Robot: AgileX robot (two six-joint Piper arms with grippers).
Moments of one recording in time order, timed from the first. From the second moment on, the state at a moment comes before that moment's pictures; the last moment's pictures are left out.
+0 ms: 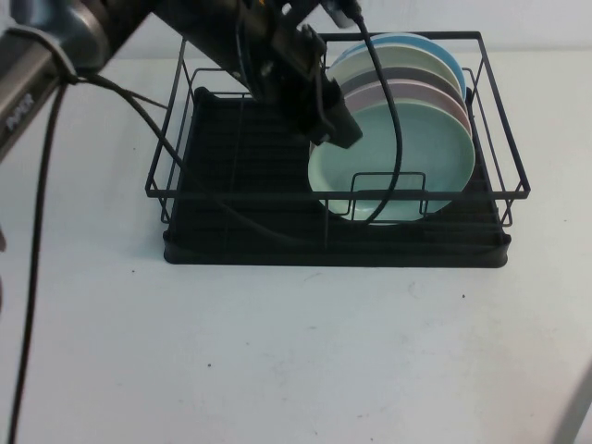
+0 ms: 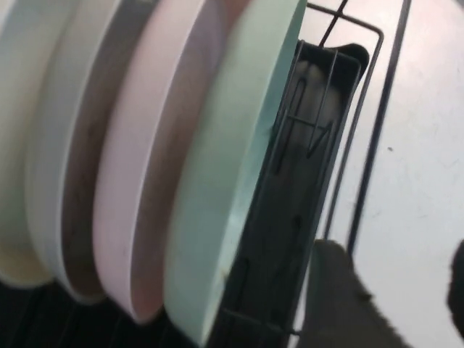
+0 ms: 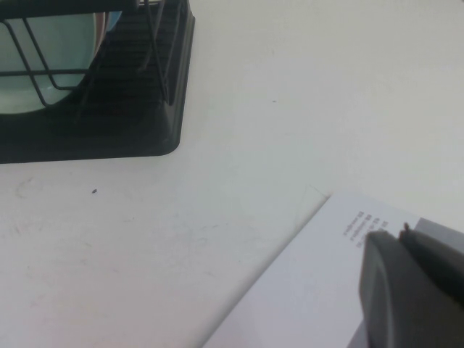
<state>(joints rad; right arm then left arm) 0.02 -0.01 0.03 -0.01 0.35 0.09 -0.48 2.00 -2.08 -0.51 1.23 0.99</state>
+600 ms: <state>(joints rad) 0.02 -0.01 0.03 -0.01 0.35 0.09 -0.50 2.12 -2.08 -0.58 0.96 1.13</state>
